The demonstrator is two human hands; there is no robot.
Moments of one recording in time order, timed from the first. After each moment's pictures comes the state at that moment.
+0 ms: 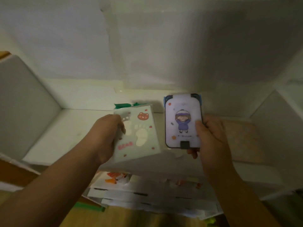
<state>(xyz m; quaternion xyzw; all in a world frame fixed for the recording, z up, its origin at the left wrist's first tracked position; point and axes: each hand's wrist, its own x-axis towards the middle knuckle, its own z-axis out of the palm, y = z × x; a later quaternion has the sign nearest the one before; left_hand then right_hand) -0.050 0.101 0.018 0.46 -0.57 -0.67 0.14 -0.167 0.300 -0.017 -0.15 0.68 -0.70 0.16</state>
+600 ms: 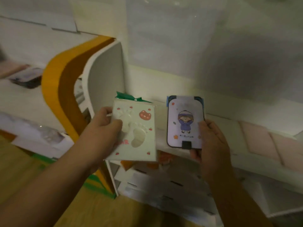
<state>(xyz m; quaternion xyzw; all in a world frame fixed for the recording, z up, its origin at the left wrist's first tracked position) 0.192 0.023 0.026 0.42 -0.64 -0.58 0.27 0.025 0.185 0.018 -0.15 0.65 -0.71 0.23</state>
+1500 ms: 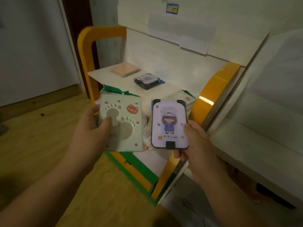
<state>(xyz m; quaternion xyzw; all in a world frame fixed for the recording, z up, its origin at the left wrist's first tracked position) 0.527 -0.104 0.018 0.52 -0.51 -0.47 0.49 0.309 -0.027 0.024 -0.38 0.60 -0.57 0.42</state>
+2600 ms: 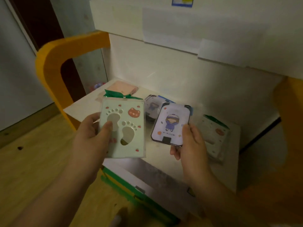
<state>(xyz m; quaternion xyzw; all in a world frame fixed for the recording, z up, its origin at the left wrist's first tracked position) 0.501 -0.406 0.008 0.52 -0.52 -0.51 0.44 0.312 -0.318 -0.009 -0.20 0.62 -0.67 0.36</state>
